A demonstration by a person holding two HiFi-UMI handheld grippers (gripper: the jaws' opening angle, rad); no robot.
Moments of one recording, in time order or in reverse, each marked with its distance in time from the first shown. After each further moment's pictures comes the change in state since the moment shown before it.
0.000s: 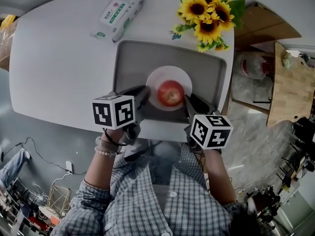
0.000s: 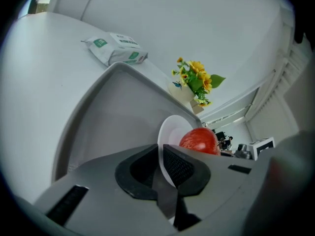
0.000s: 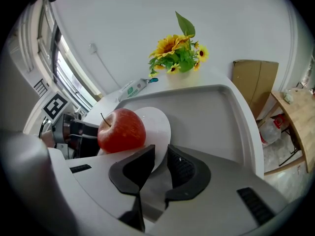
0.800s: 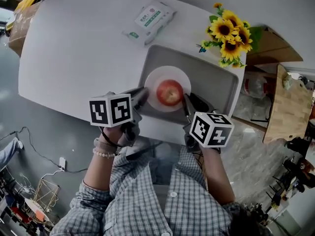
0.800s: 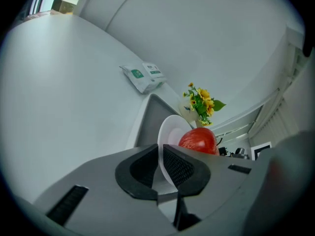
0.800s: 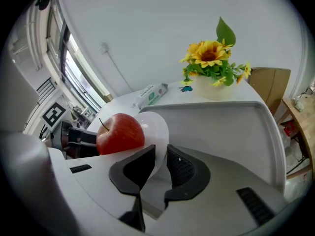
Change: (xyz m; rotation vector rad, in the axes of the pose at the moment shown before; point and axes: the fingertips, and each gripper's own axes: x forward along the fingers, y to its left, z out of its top) left arm -0.077 0.040 0.021 -0.128 -0.112 0.015; right arm 0.017 0.083 0.035 -0.048 -0.023 0.069
